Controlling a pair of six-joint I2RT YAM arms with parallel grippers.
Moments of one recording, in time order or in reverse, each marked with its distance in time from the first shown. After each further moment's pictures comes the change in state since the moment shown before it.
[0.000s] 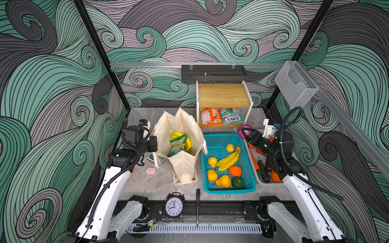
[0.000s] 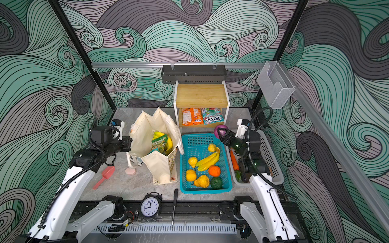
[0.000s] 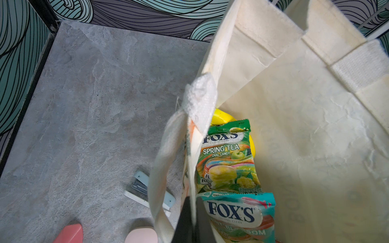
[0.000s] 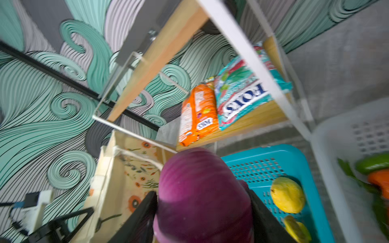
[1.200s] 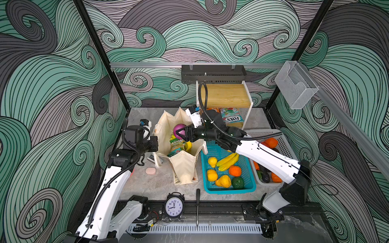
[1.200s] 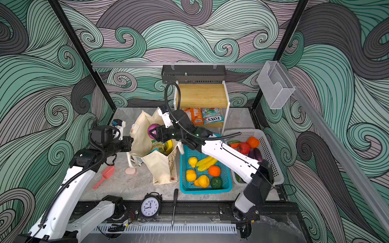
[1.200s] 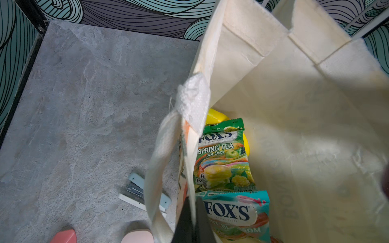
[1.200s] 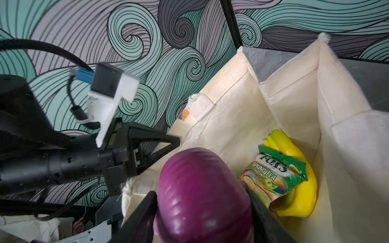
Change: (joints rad) left arm 0.000 0.003 -0.002 0.011 0.037 0.009; right arm 0.772 0.813 0.840 -0.225 0.168 -0.234
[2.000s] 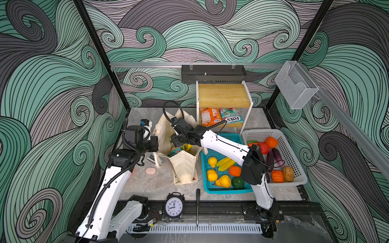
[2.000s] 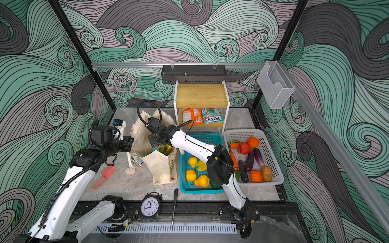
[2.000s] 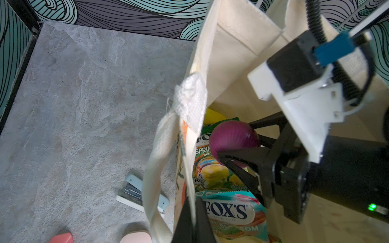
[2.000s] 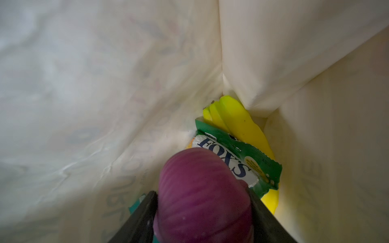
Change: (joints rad) left arm 0.000 -0.001 -0.002 0.003 0.015 0.007; right arm 0.068 0.472 0.349 -0.312 0.388 -0.132
